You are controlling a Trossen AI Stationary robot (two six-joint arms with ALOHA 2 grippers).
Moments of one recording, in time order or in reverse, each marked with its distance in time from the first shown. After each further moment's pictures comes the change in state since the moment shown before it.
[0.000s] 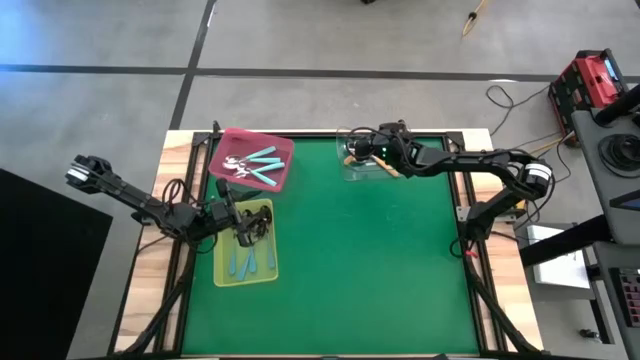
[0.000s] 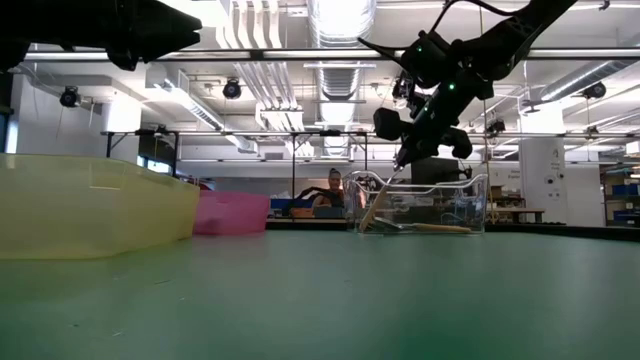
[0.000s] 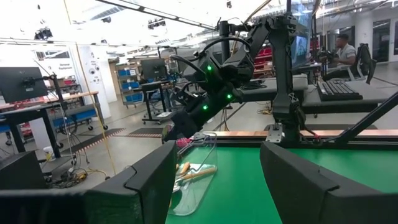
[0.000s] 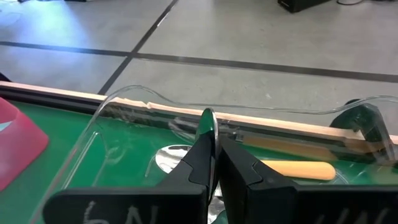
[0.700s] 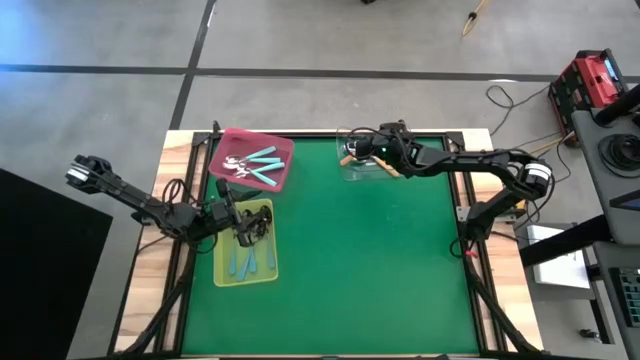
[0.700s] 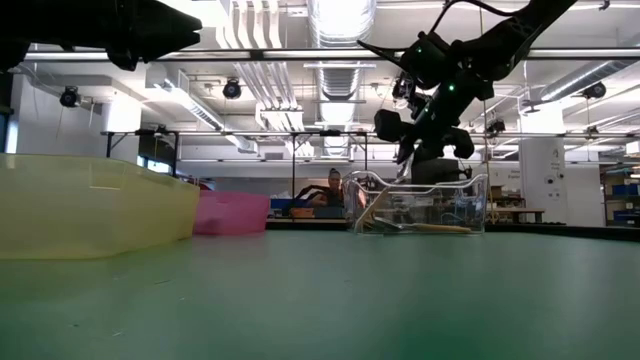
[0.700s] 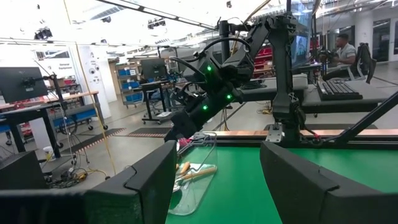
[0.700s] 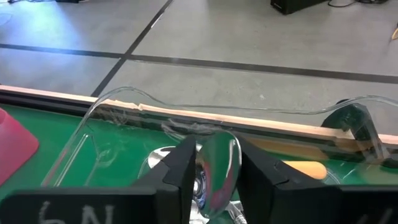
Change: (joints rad) left arm 0.000 0.000 0.000 -0.001 0.000 0.000; right arm 0.000 0.000 0.000 -0.006 0.026 0.007
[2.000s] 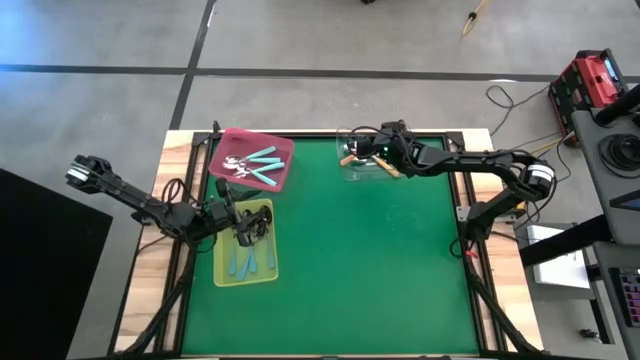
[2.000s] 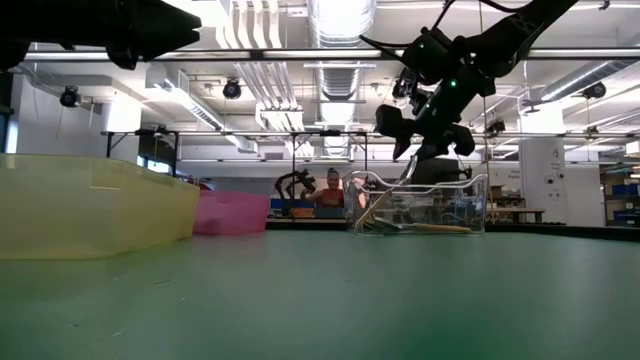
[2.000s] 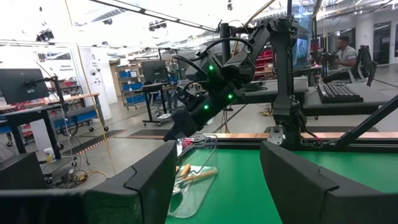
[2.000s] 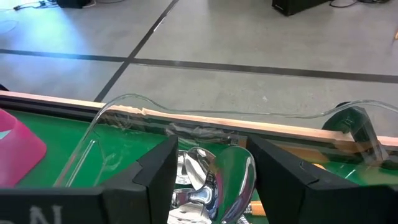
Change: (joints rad) left arm 0.000 0.000 0.000 0.014 -0.001 0.006; right arm 0.000 -0.023 0.000 -0.005 -0.003 0.007
